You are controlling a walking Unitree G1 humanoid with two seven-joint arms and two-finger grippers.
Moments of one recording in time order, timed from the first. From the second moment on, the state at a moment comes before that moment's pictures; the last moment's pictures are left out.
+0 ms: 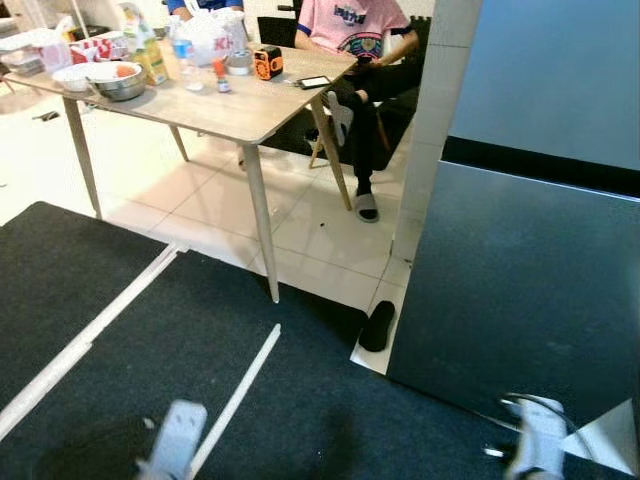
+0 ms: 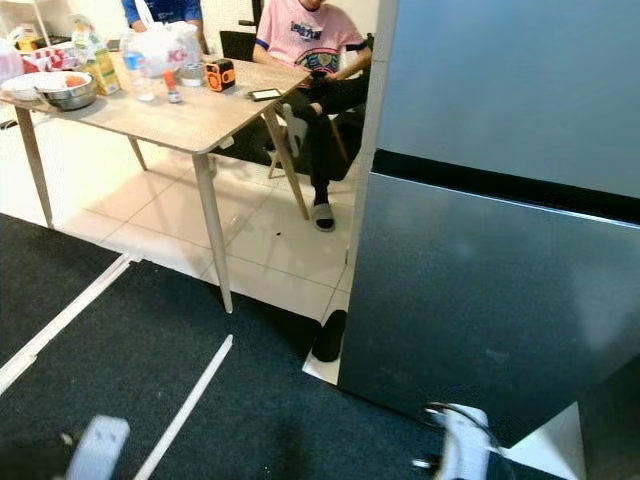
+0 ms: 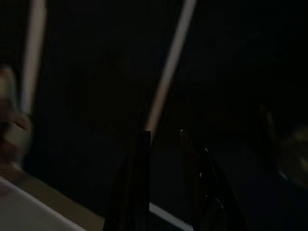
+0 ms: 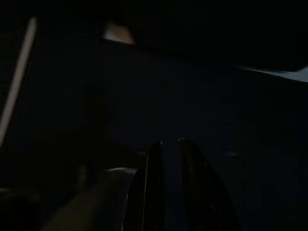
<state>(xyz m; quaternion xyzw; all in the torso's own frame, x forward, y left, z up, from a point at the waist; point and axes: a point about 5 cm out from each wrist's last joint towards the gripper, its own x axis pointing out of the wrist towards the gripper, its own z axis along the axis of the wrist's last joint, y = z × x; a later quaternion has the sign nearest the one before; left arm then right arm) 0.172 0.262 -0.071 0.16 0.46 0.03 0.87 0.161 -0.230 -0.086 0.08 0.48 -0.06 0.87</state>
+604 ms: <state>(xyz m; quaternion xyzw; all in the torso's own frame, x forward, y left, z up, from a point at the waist) 0.128 0.209 -0.103 0.09 0.53 -0.01 0.84 0.175 -0.216 -0.083 0.02 0.50 0.00 0.87</state>
